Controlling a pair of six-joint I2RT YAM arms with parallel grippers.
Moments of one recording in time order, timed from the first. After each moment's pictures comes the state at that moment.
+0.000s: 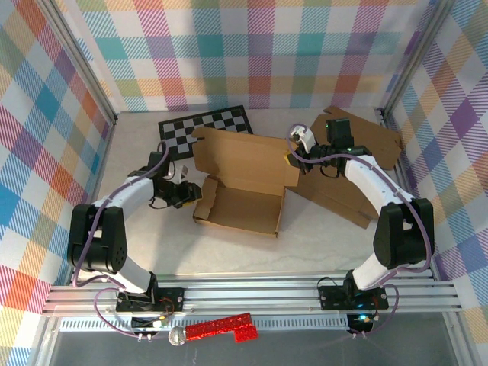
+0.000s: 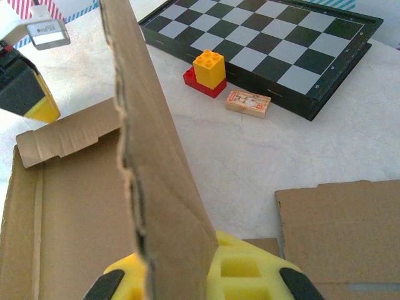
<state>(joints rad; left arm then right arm) -0.09 1.56 0.93 -0.57 0.53 -0.36 0.20 1.58 1.21 -0.40 -0.73 -0.42</state>
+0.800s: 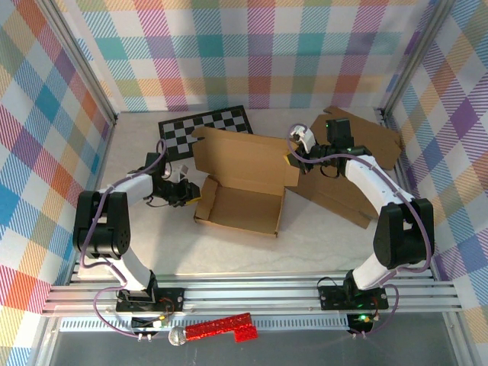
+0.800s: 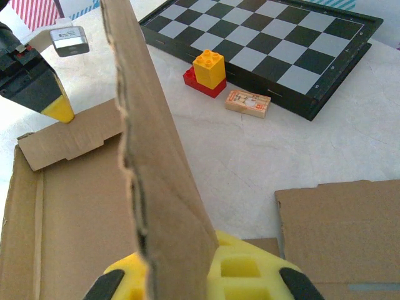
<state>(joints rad) -0.03 1.68 0.95 -0.50 0.71 -0.32 0.20 1.58 1.21 -0.40 -0.73 -0.42</state>
